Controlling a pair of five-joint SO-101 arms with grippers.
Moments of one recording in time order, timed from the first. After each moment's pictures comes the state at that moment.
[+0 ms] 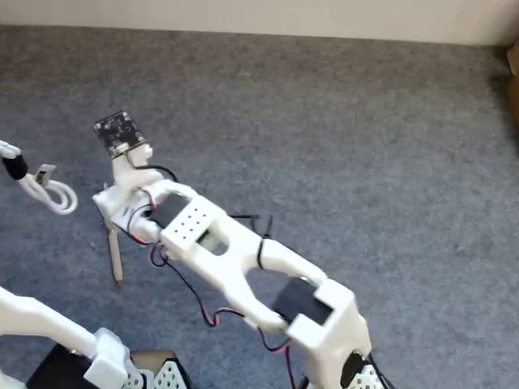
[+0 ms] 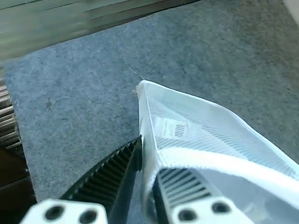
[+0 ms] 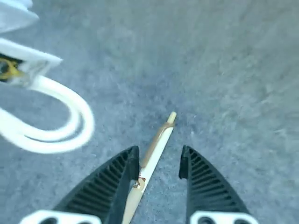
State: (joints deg) left arm -64.8 -23.0 -19.9 91.8 12.0; right arm -57.8 22.9 -5.8 29.5 -15.0
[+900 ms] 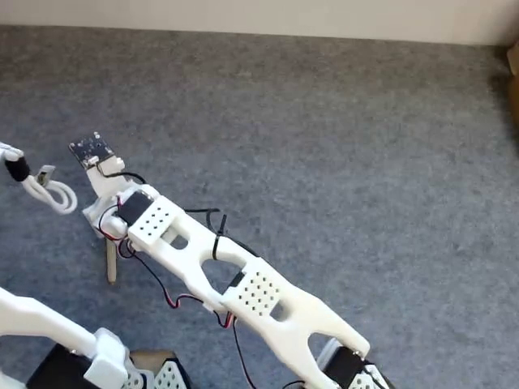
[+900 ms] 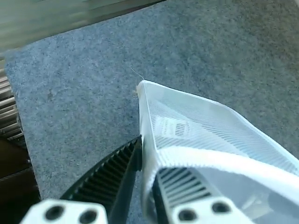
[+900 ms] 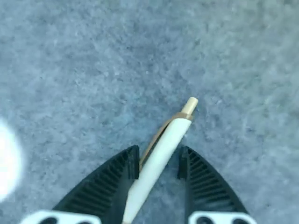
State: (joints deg) left arm -65.3 -23.0 -19.9 94.1 12.0; right arm -59.5 65.2 -59.6 52.4 -12.8
